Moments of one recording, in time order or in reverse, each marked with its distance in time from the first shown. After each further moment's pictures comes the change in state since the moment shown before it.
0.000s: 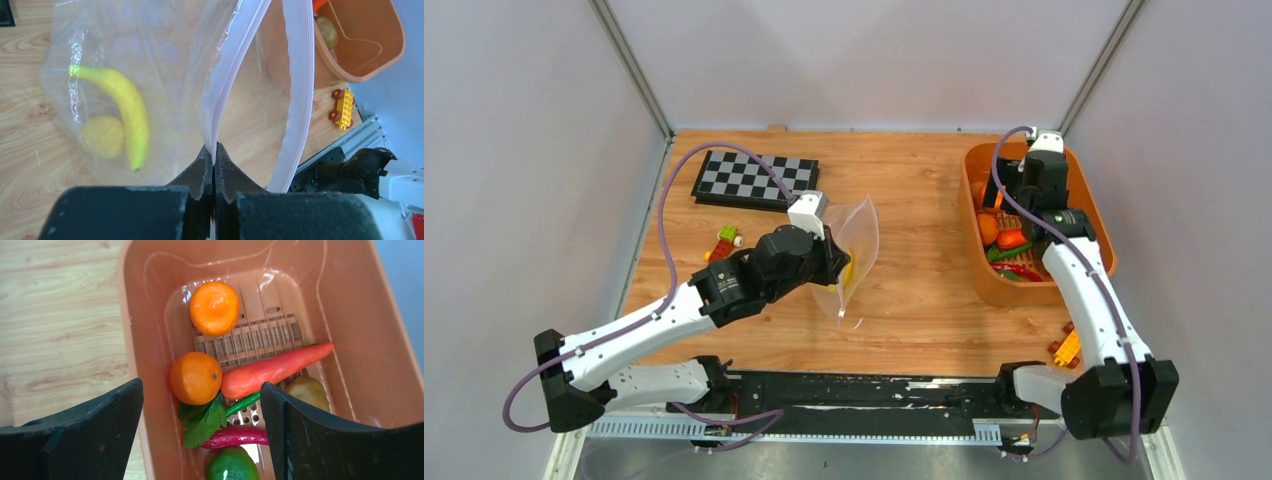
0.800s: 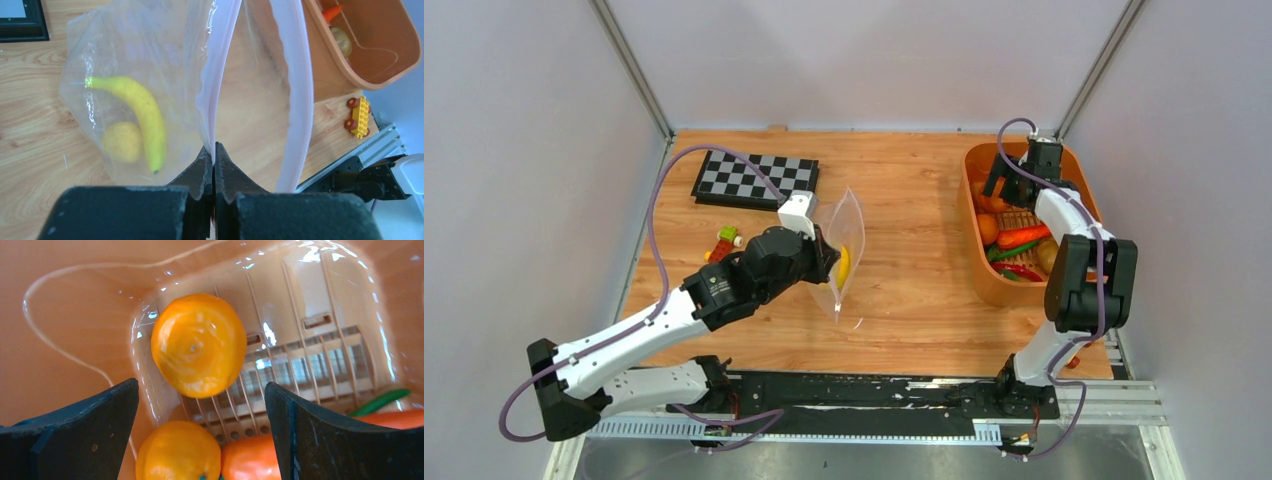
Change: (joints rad) left arm 0.037 -0.063 -0.053 0.028 -0.024 0.058; right arm -0.235 0.554 0.124 0.177 -0.296 0.089
